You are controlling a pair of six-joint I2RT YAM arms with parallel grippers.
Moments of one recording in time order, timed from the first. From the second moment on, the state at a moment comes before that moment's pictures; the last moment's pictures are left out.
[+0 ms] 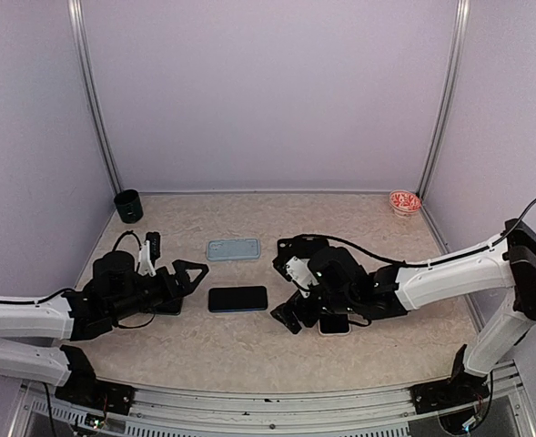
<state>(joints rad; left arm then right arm) -0.77 1.02 0.32 0.40 -0.05 -0.83 1.07 1.59 0.84 0.07 0.12 0.11</state>
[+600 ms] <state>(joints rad) -0.74 1.17 0.40 0.20 -0.06 -0.87 1.03 1.73 0.96 0.13 -0.20 -0.34</state>
